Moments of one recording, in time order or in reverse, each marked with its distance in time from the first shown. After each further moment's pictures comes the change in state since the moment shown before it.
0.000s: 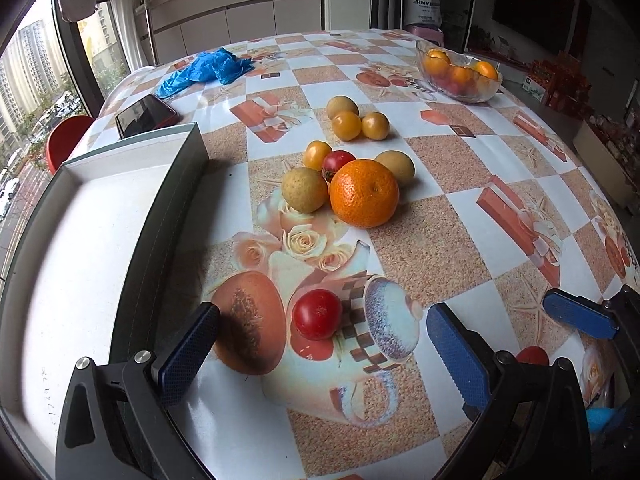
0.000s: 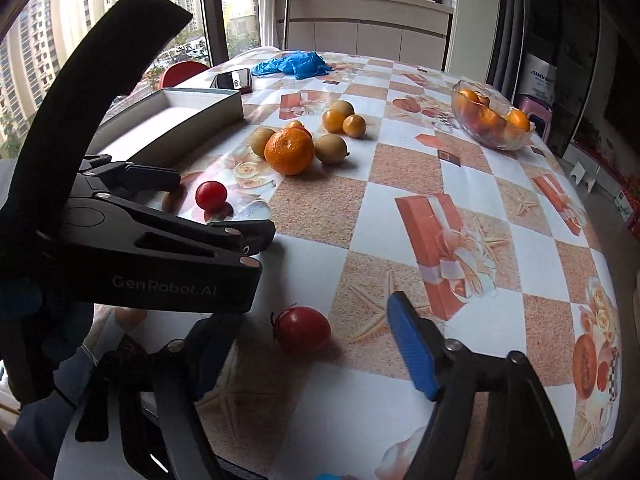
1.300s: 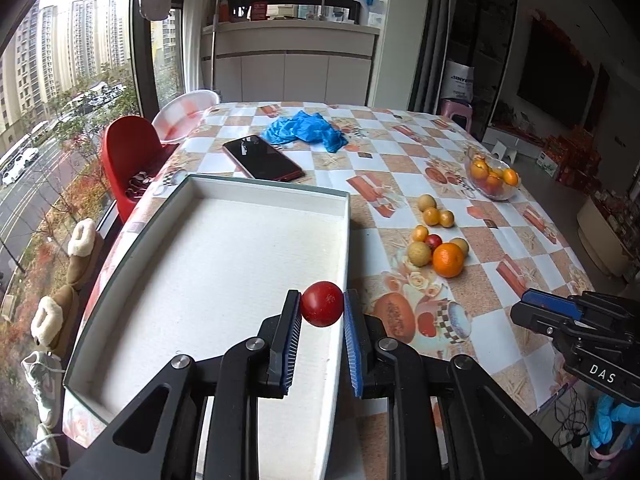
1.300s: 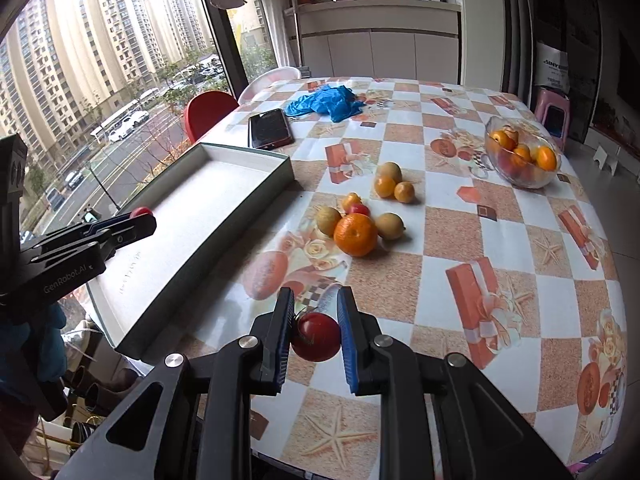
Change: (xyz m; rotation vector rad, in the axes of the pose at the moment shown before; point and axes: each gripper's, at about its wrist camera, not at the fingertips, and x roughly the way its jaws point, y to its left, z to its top) left arm -0.111 0.115 -0.028 -0.181 -0.219 0.025; right arm -0.032 0.037 0.063 0.068 -0.023 0.130
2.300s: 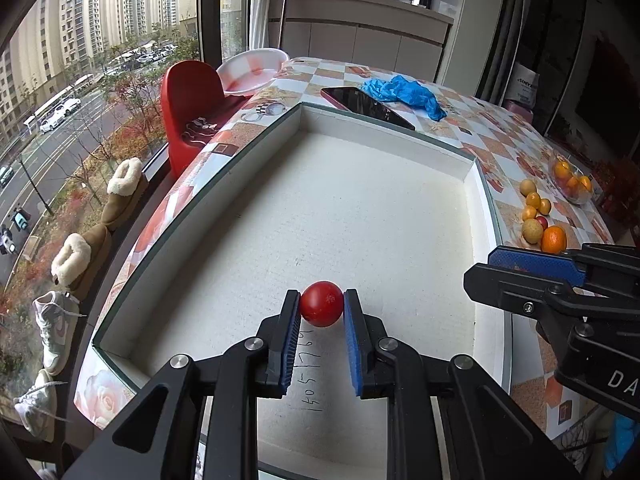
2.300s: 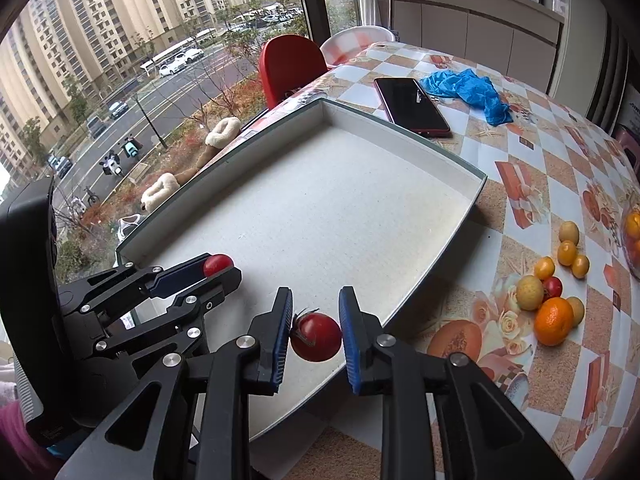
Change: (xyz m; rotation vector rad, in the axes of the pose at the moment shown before) left arm 0.037 0.082 -0.038 -0.145 0.088 0.125; right arm 0.093 0.134 0.047 -0.188 0.180 0.138
